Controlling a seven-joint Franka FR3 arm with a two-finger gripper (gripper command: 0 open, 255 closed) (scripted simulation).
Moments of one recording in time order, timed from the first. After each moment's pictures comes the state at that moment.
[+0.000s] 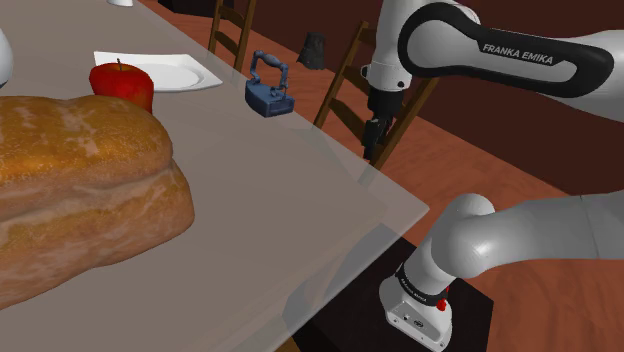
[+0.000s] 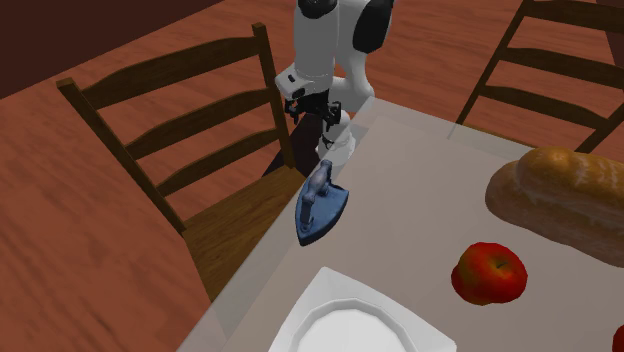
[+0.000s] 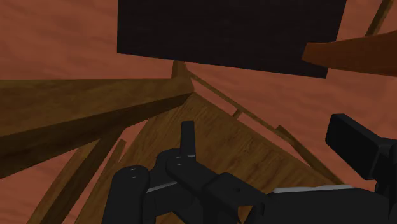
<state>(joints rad) 0.01 -0.77 0.06 -2.41 -0.05 1.48 -0.10</state>
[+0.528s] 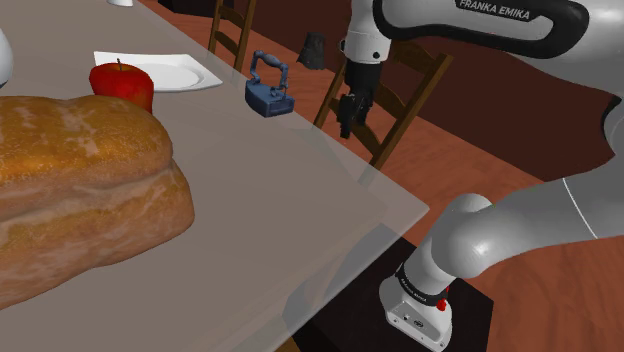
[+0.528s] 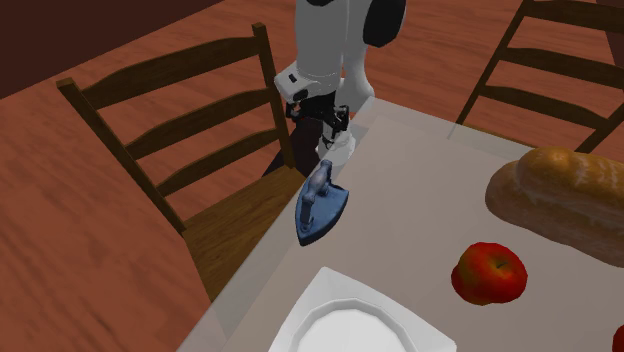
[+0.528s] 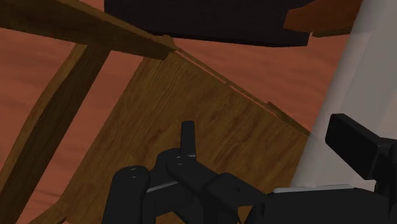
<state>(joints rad) 0.02 -0.57 0.11 -2.18 -0.01 1.46 -0.02</state>
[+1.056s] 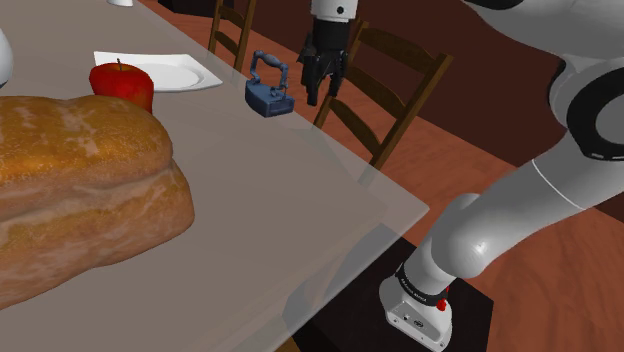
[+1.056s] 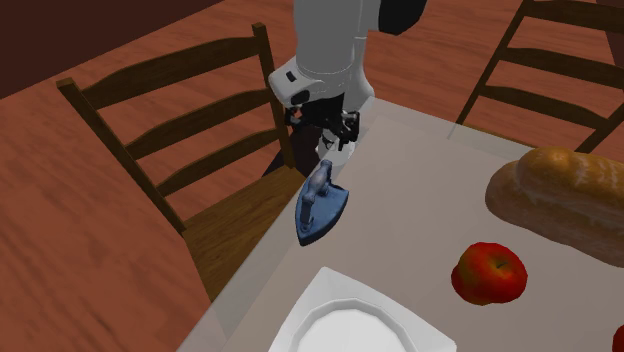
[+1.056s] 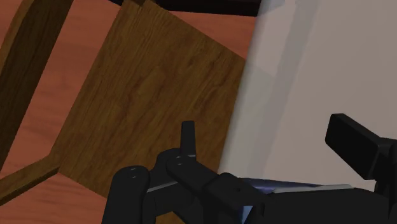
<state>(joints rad) 0.02 -0.29 0.16 -1.81 0.01 1.39 0.08</state>
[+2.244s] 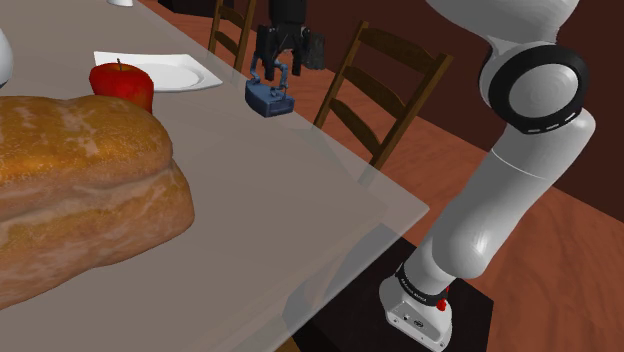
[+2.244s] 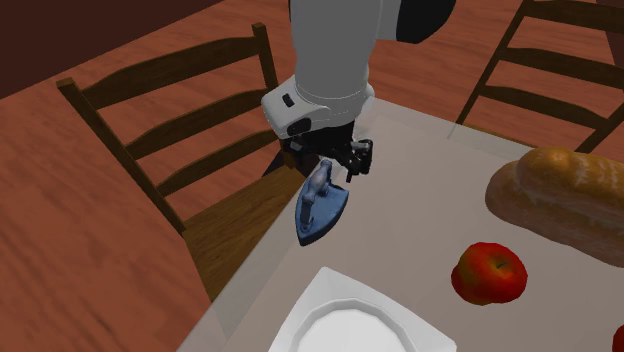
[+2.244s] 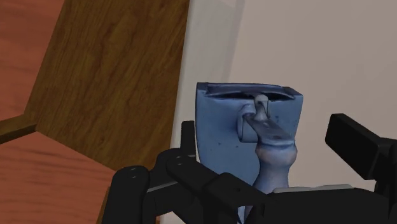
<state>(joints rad) 0.04 0.03 0.22 -1.40 -0.01 1.33 0.20</state>
